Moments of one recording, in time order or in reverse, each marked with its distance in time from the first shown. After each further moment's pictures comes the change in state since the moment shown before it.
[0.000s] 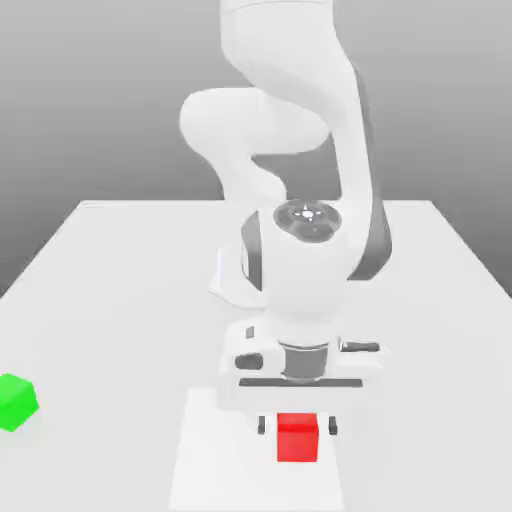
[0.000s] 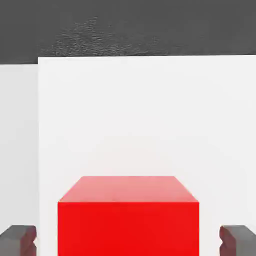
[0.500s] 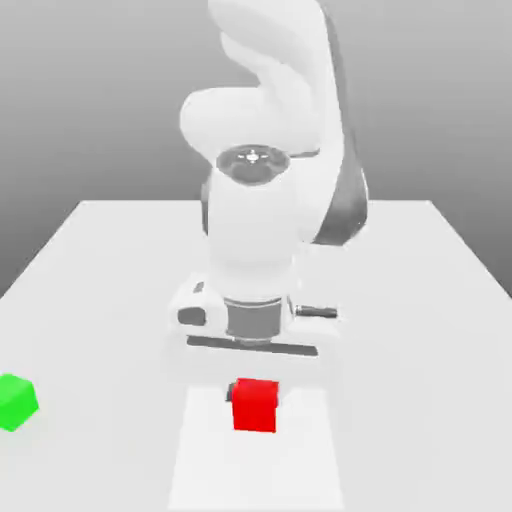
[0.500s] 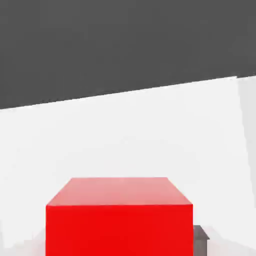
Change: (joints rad) arm -0.207 -0.177 -0.108 0.049 0.086 -0.230 -0.064
